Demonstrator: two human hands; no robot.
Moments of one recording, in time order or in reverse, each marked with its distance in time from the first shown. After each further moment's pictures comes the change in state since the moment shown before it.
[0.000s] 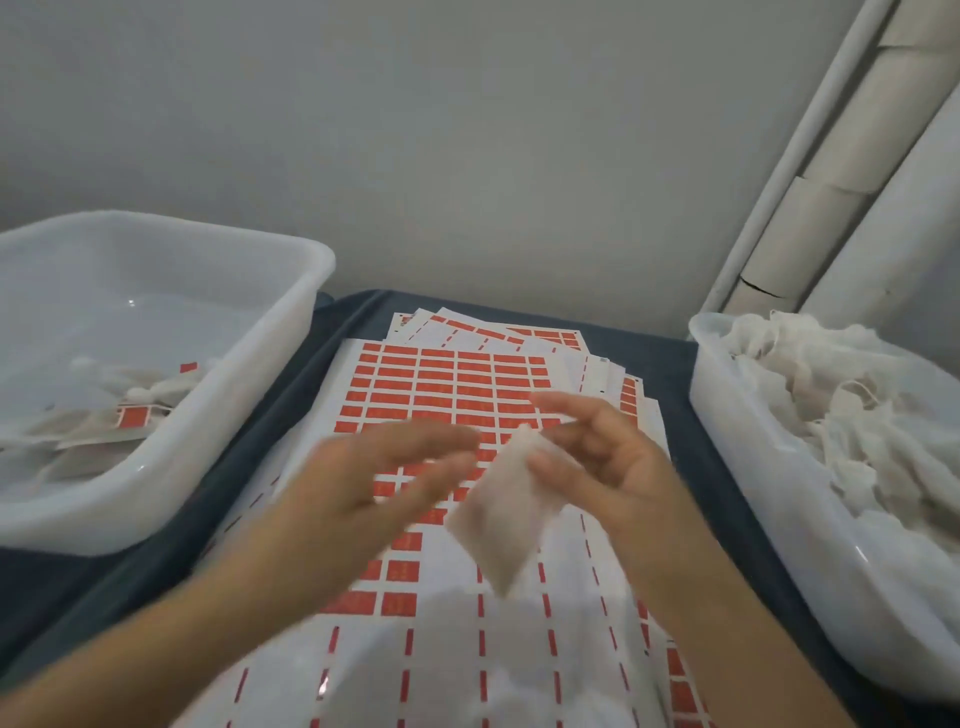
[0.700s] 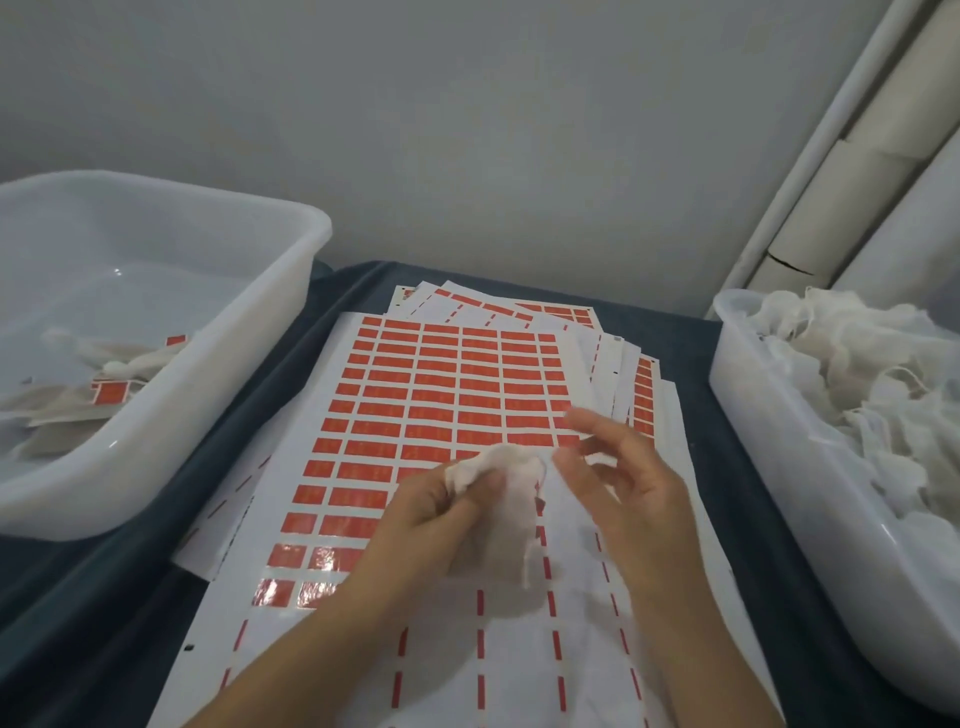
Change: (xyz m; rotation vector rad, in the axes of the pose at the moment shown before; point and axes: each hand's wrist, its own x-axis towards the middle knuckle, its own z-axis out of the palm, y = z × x) left_hand 0.041 -0.016 0.081 -0.497 0.200 -0.209; right_hand 0.008 0.055 0.002 -0.086 0.295 -0.016
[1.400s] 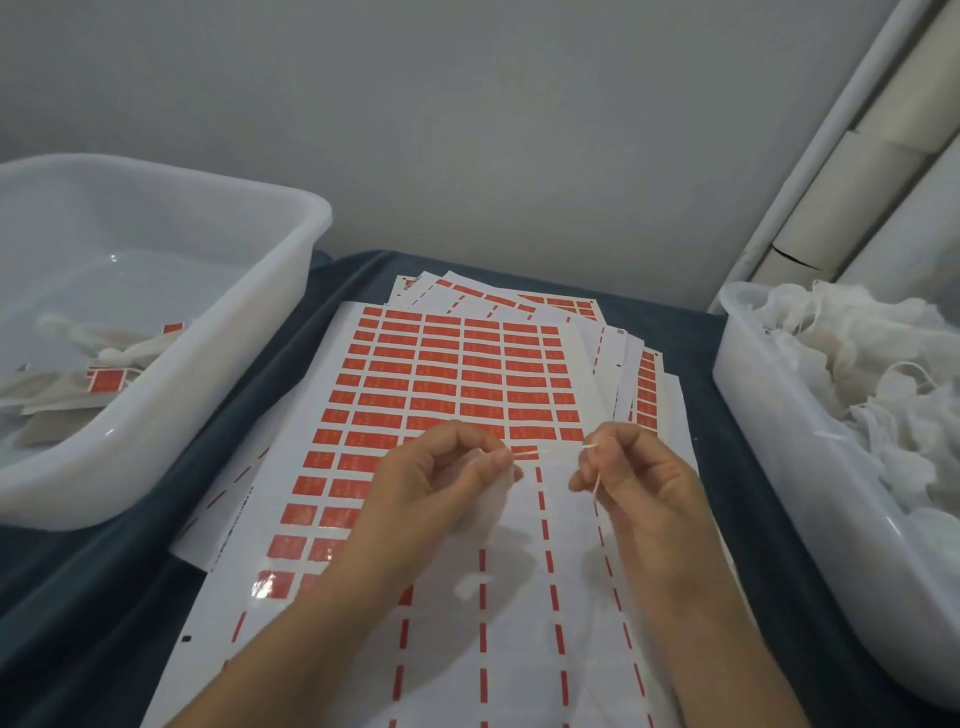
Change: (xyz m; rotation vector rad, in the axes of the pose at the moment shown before) left_hand 0.009 0.012 -0.007 0.014 0.039 0.132; right_hand -0.004 0.001 -0.006 0.177 -0.058 0.144
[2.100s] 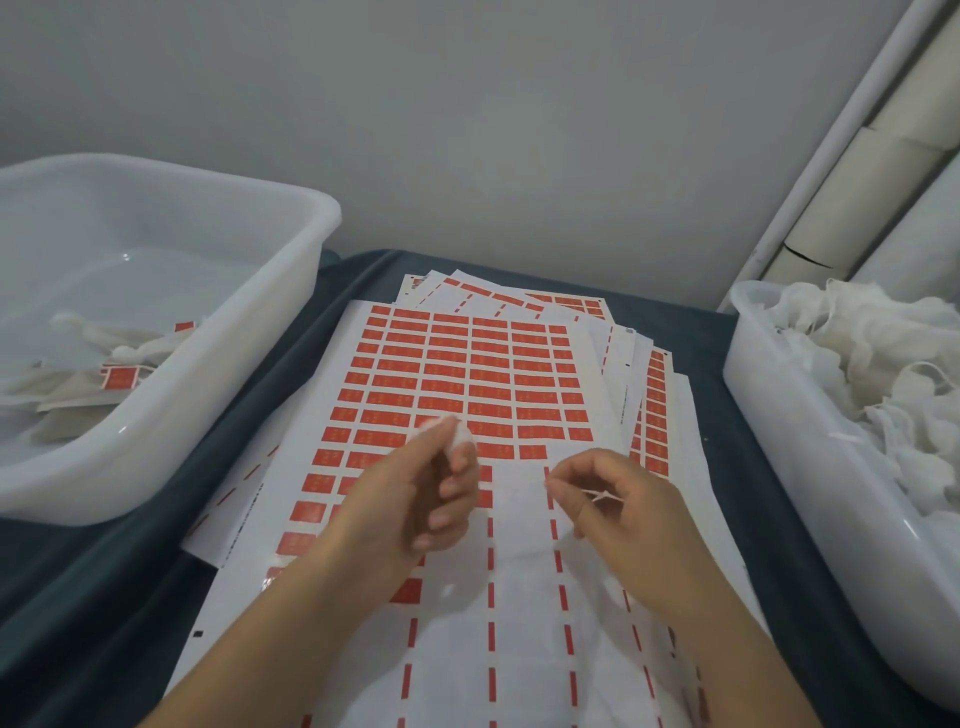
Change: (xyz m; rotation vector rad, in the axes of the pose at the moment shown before) left_hand 0.003 0.006 -0.022 -0.585 -0.258 -0.486; right_hand 0.004 0.005 0.001 -0.558 -0.188 -0.071
